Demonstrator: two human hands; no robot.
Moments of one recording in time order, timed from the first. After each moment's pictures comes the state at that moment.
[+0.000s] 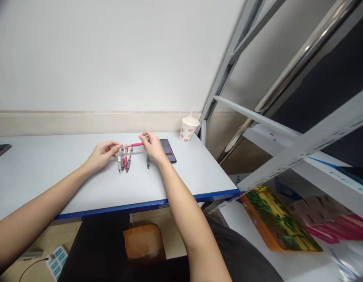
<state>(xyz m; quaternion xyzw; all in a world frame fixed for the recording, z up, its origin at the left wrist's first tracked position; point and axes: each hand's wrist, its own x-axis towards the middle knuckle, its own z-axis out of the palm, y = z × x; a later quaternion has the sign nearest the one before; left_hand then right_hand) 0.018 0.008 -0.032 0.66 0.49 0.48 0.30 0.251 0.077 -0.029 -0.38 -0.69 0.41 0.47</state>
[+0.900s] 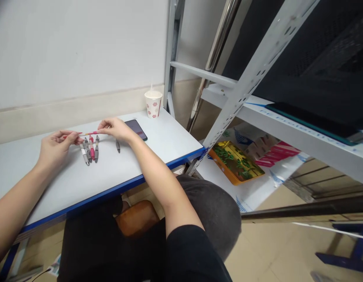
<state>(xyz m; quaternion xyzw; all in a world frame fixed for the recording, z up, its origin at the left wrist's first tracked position) 0.017 0.016 -0.030 0.59 0.54 0.53 0.28 0.256 0.069 -0.012 -0.32 -0.75 0.44 0.38</state>
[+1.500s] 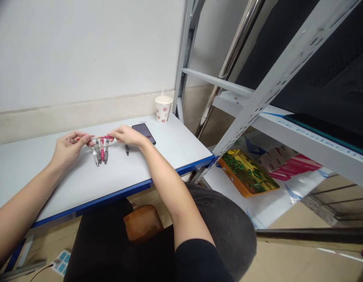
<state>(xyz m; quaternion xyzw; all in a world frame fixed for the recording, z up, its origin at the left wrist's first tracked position) 0.018 0.014 -0.026 0.60 0.53 0.53 0.29 0.263 0.055 -0.003 -0.34 -0.79 0.43 0.27</state>
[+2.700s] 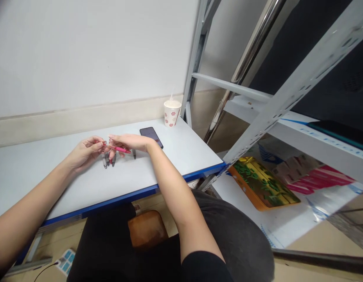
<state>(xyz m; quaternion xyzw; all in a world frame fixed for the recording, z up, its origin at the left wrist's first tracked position) 0.033 0.000 -0.015 0.55 0.43 0.49 0.52 0.261 0.045 0.014 -0.18 -0.76 0.60 0.16</state>
